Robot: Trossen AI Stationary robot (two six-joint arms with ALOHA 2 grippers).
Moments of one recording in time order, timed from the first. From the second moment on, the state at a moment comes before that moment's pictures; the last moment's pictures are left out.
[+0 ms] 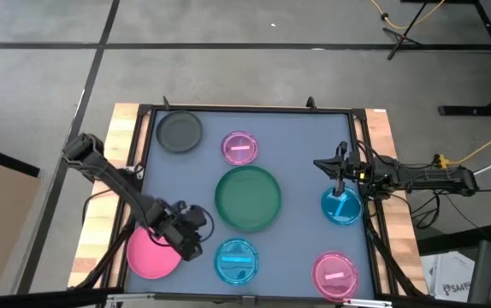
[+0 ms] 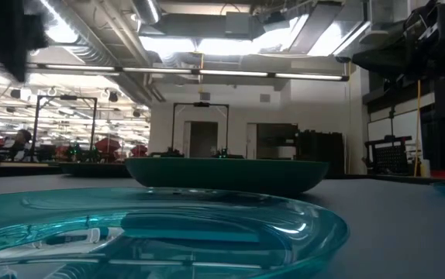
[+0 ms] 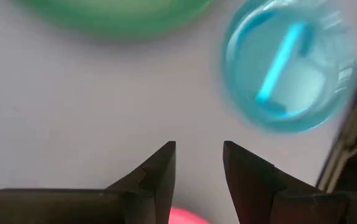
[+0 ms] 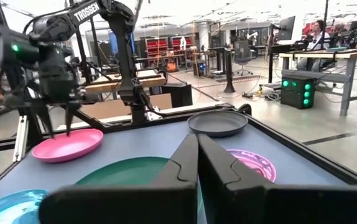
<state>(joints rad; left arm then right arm) -0.64 1.54 1.11 -0.83 -0.23 -1.18 0.01 0.23 0.07 0.24 0.17 0.09</state>
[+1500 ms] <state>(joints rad) -0.70 1.84 1.12 -0.85 0.02 -1.64 0.01 0.23 0.07 0.23 0.16 0.10</state>
